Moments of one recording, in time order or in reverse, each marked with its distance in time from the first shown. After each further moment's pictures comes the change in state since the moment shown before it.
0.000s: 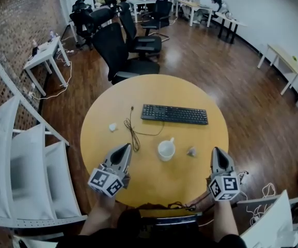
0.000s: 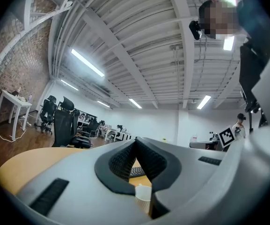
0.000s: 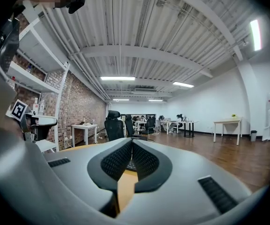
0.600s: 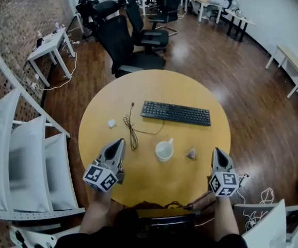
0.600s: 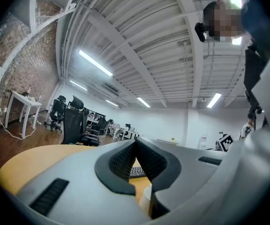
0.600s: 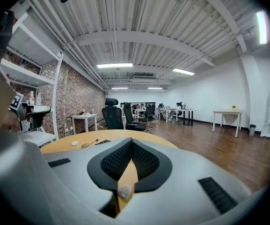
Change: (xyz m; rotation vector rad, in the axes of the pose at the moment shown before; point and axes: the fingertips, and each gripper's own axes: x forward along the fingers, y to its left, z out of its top) left arm 0.012 0.030 -0.011 -0.021 0.011 0.107; right arm 0.037 -0.046 -0.053 0.023 0.150 -0.004
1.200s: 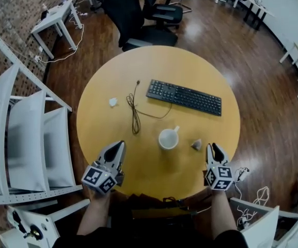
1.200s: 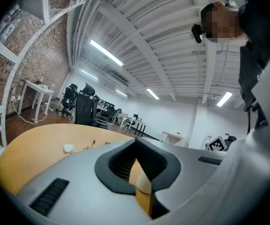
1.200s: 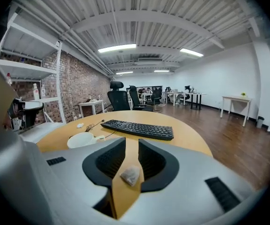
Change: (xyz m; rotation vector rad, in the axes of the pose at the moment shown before) left arm -0.034 -0.001 -0.067 -0.115 0.118 0.100; right arm 0.046 0.012 -0.074 0.005 0.211 0.081
